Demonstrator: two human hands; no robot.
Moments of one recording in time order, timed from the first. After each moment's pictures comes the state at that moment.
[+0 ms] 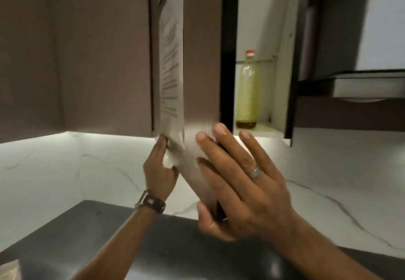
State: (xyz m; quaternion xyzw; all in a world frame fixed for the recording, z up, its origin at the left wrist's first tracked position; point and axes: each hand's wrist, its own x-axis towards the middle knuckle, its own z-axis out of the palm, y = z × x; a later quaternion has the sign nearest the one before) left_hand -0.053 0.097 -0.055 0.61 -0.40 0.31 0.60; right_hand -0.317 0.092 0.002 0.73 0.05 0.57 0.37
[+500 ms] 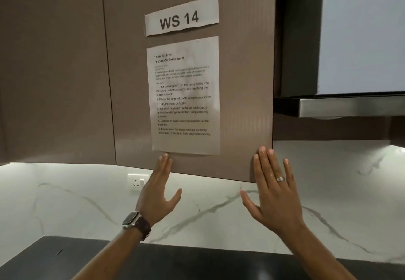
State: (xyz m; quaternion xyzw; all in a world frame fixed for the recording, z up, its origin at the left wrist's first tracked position) left_hand -0.034 0.009 -0.064 0.65 -0.57 0.30 0.40; right_hand -0.350 -0.118 -0.051 0.78 -0.33 0.44 0.31
